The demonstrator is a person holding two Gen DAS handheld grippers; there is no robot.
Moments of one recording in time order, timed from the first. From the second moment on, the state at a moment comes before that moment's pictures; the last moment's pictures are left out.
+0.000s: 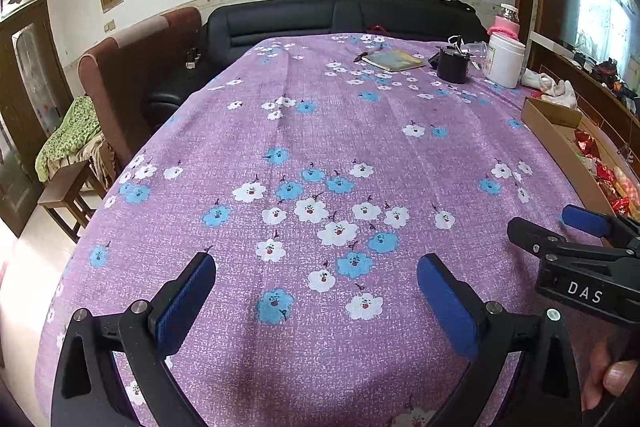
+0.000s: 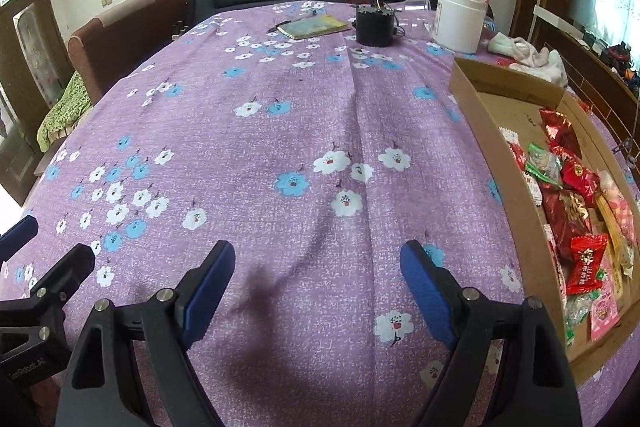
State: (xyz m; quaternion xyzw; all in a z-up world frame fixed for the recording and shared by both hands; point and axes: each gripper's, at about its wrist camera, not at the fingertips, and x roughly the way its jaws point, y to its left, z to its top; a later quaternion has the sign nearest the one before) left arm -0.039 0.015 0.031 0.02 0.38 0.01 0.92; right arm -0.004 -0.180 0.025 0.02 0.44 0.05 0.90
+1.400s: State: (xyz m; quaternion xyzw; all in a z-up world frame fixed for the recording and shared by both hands) left arm -0.027 0.008 0.019 0.03 0.42 -0.01 0.91; right arm 0.001 -0.181 0.012 0.02 0.45 0.05 0.89
